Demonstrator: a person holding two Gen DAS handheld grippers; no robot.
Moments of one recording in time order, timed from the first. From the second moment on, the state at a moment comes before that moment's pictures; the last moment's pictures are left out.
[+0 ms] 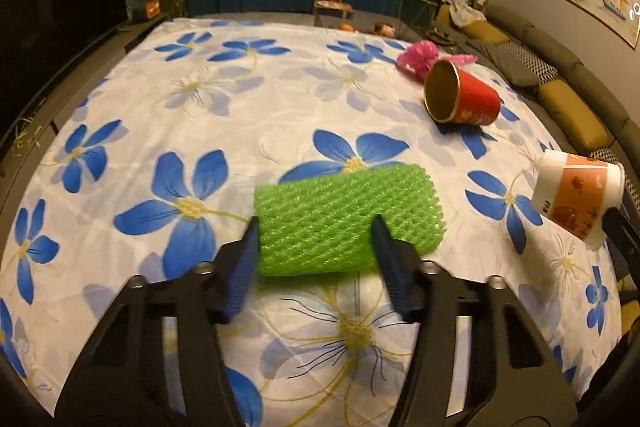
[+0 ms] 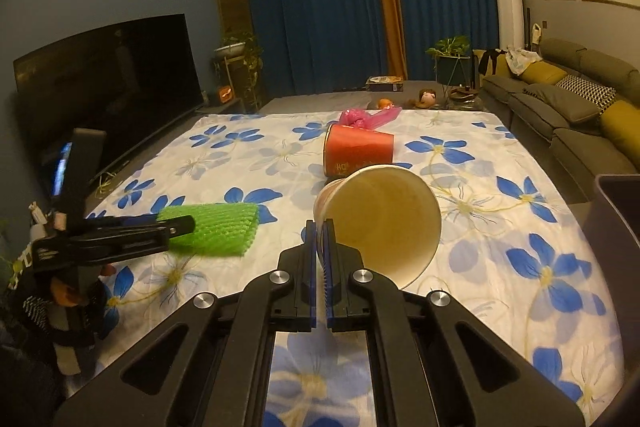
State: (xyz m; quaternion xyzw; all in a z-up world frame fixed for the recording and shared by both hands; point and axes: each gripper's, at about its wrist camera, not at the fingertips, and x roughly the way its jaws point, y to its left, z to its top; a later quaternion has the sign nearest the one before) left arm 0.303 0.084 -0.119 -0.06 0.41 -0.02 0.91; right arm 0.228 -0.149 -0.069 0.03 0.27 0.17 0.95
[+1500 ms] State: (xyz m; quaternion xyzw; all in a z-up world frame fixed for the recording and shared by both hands) left arm 0.176 -0.041 0.006 -0.01 0.24 -0.13 0.96; right arm 0.110 -0.236 -0.012 0.05 0.20 0.09 0.97
